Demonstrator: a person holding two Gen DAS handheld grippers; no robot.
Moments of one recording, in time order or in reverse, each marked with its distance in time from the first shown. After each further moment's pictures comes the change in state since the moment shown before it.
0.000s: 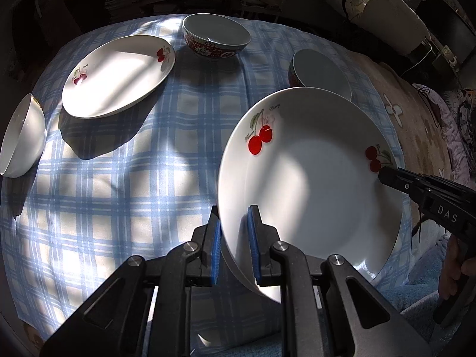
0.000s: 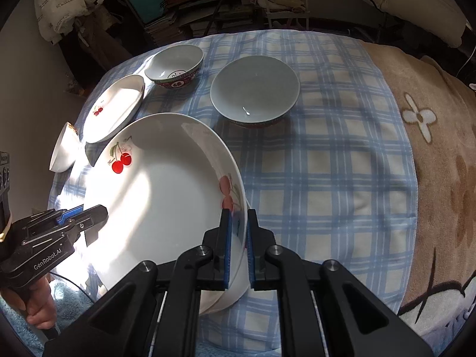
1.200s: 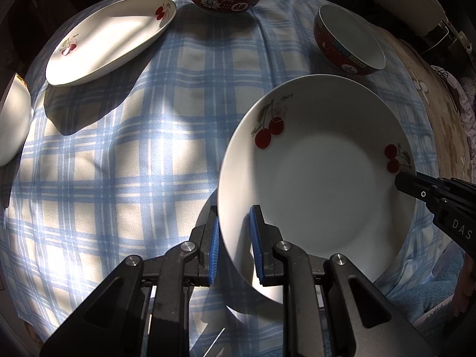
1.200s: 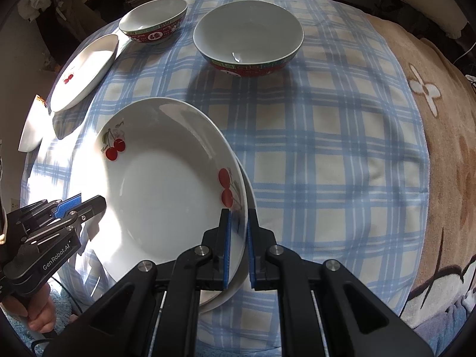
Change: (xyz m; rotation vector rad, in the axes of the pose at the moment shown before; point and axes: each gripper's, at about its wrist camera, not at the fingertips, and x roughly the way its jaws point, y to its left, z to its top) left arm 0.057 0.008 -0.011 -0.002 0.099 0.056; right arm 0.050 0.008 -0.012 0.005 0.128 -0.092
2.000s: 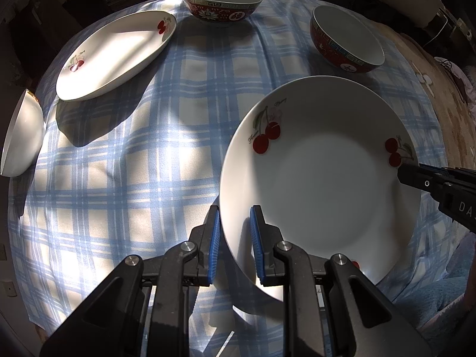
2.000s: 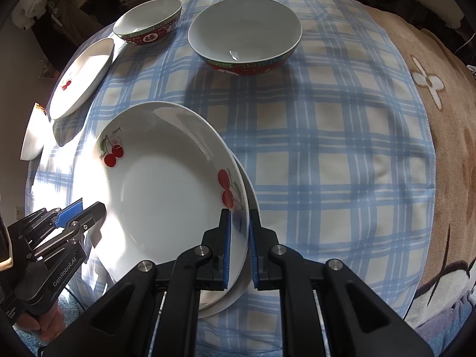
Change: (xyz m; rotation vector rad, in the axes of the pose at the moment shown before) left arm -0.009 -0.022 -0.007 0.045 -0.046 0.078; right arm 0.002 -0.005 0.003 0.037 0.016 0.036
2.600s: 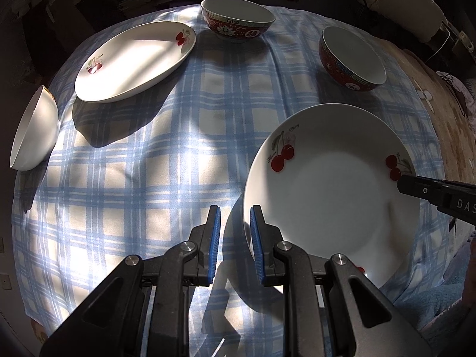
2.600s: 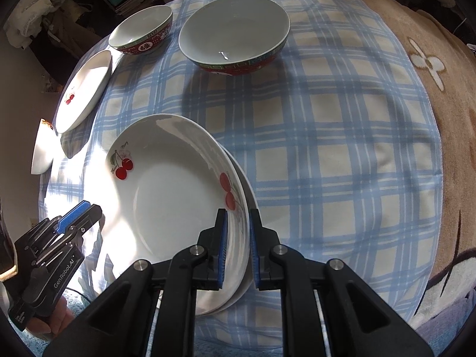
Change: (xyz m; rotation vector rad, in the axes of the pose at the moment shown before) left arm -0.025 0.013 -0.008 -0.052 -0.059 0.007; right arm -0.008 -0.014 -0.003 0.075 0.009 0.065
